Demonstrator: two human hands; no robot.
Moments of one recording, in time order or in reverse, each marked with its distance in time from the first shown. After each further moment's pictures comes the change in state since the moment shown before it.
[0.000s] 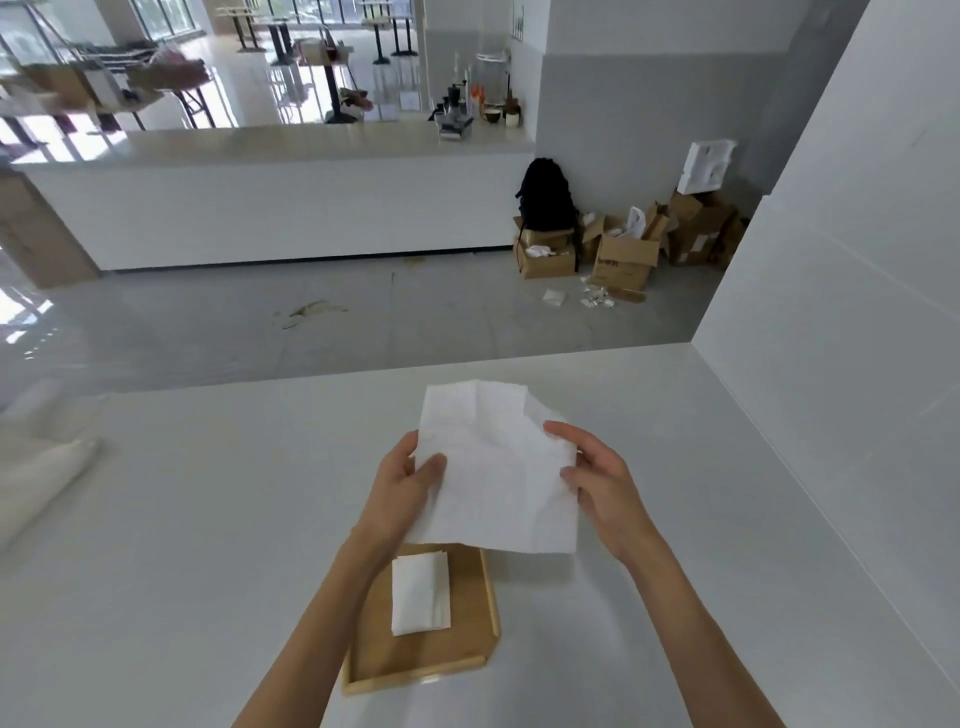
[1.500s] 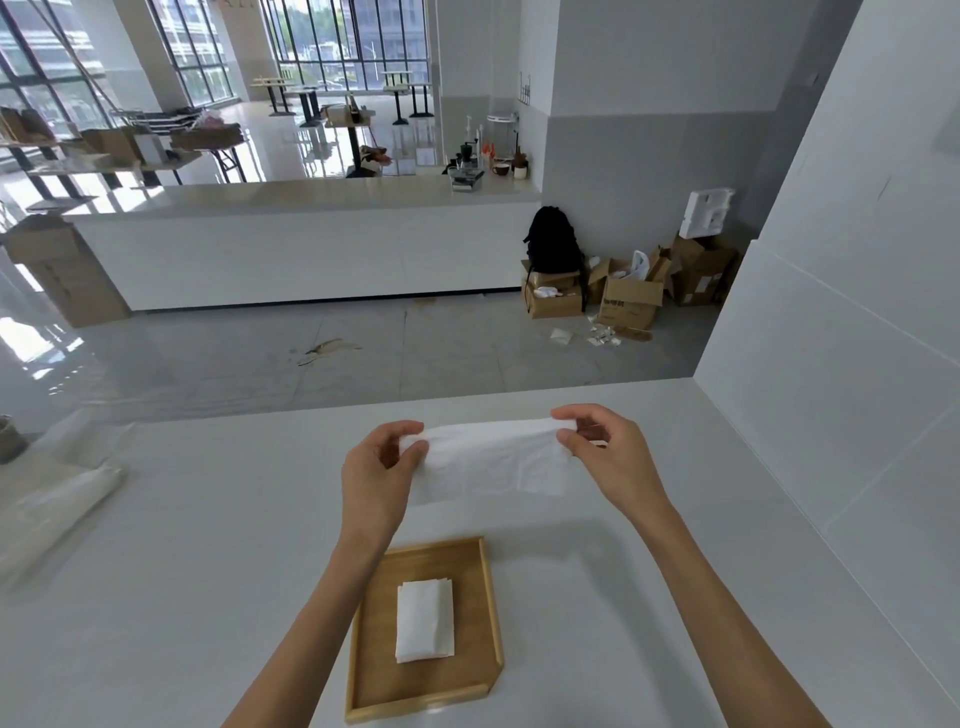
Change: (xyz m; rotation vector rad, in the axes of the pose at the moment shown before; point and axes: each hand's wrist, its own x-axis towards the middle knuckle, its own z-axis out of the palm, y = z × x) left_hand -0.016 0.048 -0.012 0.174 0.381 0.280; right_hand 0.001 -0.073 -0.001 -0.427 0.162 -0.353
